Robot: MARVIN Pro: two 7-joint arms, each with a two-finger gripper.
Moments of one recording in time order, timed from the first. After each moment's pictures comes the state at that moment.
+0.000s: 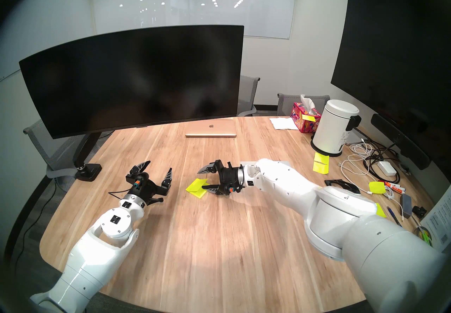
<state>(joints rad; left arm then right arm) 1.64 -1.18 -1.36 -1.60 -0.10 -0.12 0.08 -0.60 -1.34 0.28 -0.49 -0.86 -0.96 -0.27</state>
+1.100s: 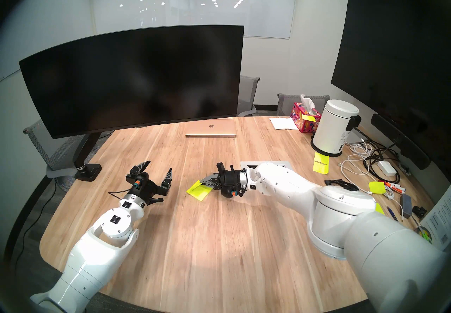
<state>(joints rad) 1.64 -1.18 -1.36 -1.60 -0.10 -0.12 0.08 -0.58 -1.33 0.12 -0.46 -0.86 -0.96 -0.48</state>
